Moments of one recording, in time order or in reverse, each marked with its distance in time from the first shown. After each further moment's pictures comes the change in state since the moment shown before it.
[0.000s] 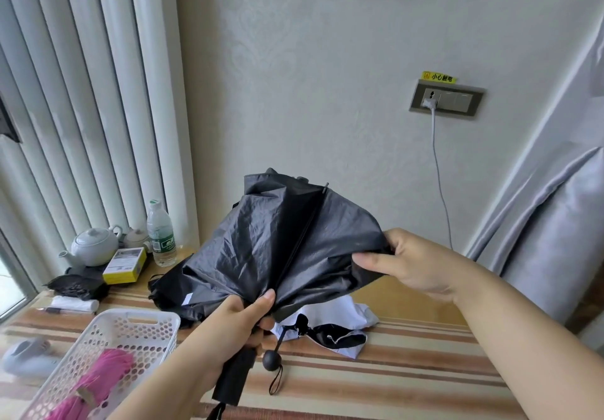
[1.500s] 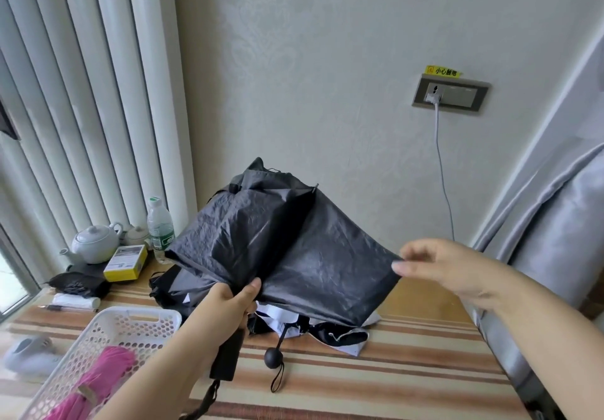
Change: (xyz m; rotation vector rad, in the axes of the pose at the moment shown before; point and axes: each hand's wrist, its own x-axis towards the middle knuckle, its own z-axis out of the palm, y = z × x) left_hand 0.030 -0.007 -0.012 0.052 0.221 0.054; right_hand -0.017 0.032 -0.038 -0.239 0.215 0.273
